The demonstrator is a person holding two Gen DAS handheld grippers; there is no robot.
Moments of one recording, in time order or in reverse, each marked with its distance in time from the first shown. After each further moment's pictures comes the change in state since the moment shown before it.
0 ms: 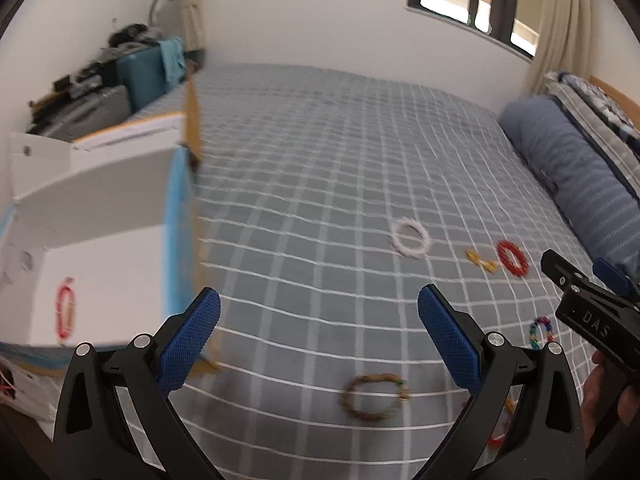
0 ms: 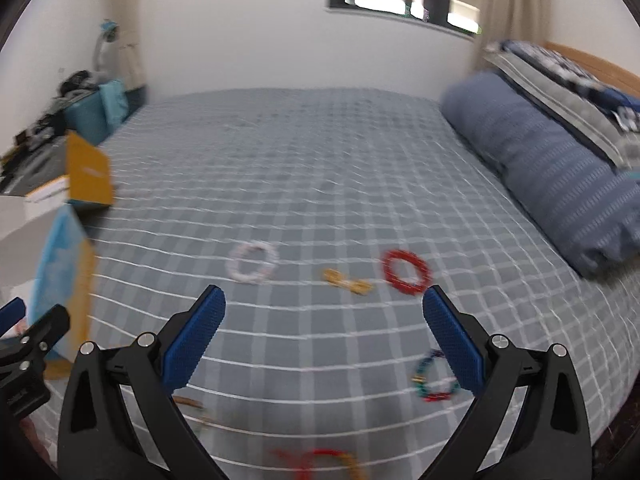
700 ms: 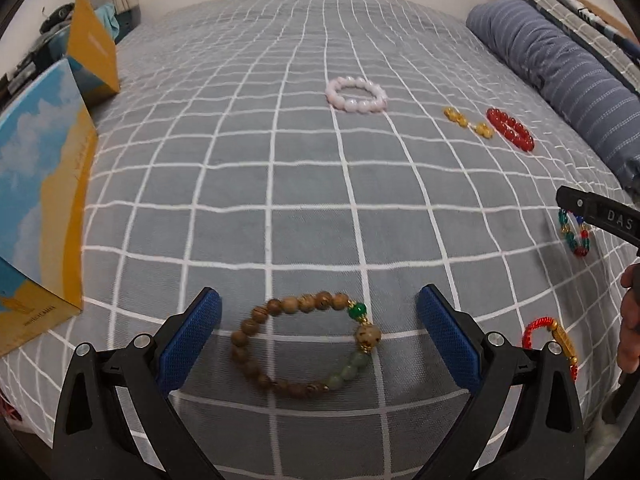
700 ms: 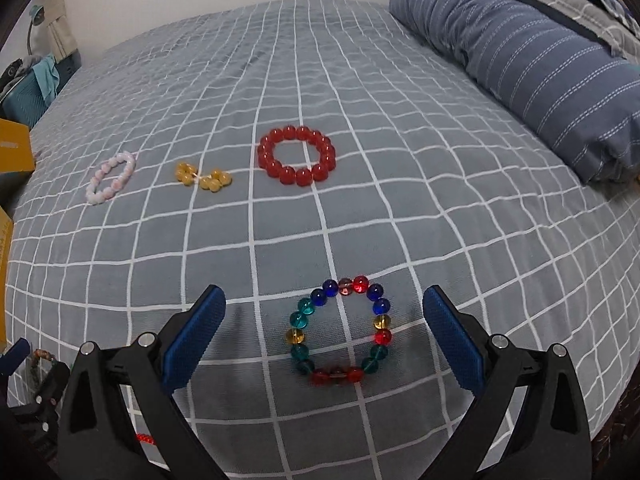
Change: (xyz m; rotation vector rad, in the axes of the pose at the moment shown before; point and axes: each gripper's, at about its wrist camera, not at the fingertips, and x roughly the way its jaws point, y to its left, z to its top) left arm 0.101 -0.060 -0.088 0.154 0.224 -0.063; right arm 0.108 -0.088 -0.059 0.096 0.272 -0.056
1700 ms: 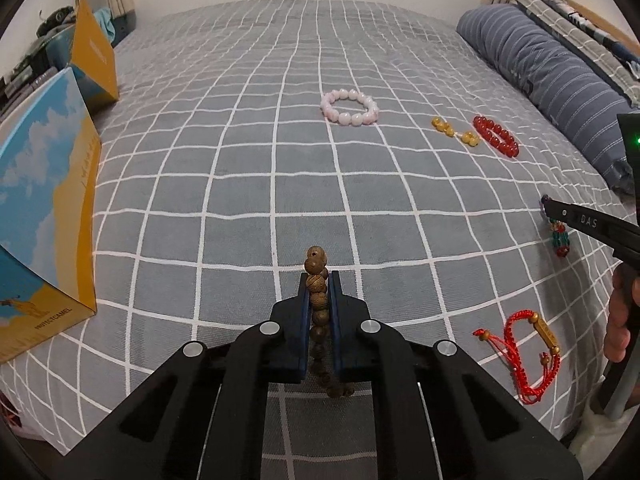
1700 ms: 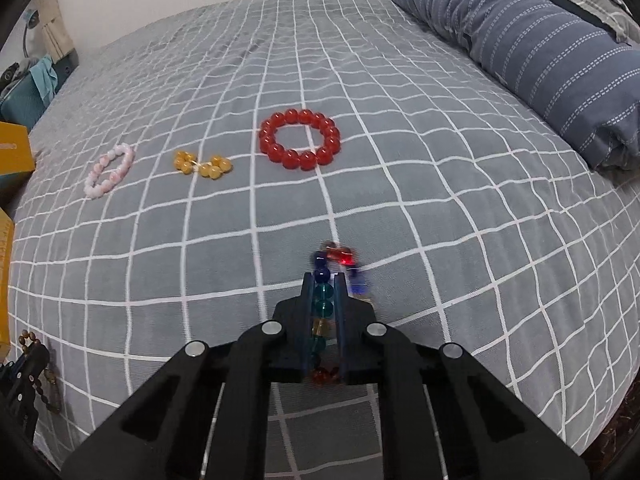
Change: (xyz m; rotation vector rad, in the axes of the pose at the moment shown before) left arm -0.024 0.007 0.002 0.012 -0.025 -0.029; right arm 0.002 0.003 -0.004 0.015 0.017 0.022
